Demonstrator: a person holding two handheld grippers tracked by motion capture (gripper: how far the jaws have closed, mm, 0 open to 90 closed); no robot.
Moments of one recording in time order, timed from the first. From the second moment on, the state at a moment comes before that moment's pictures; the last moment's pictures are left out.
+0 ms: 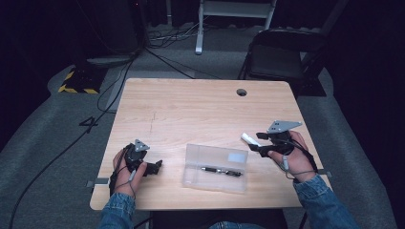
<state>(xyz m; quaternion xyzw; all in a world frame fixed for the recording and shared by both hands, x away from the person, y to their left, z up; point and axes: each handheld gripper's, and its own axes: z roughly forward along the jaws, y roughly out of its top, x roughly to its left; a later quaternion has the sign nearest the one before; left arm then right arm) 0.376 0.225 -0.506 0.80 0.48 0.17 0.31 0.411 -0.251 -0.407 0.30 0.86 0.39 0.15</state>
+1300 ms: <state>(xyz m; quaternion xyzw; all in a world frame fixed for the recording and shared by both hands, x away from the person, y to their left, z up) 0.383 0.225 -0.506 0.80 0.48 0.17 0.31 0.436 -0.320 -0.472 0.45 0.87 0.18 0.09</state>
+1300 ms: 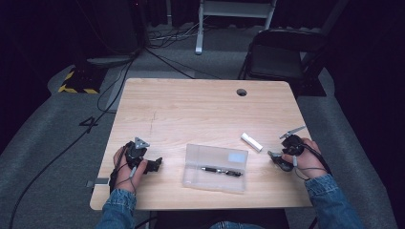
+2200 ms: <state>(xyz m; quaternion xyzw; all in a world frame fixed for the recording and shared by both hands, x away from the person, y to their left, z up) 0.383 0.225 -0.506 0.80 0.48 0.17 0.31 0.431 -0.319 -0.467 0.45 0.87 0.16 0.09</state>
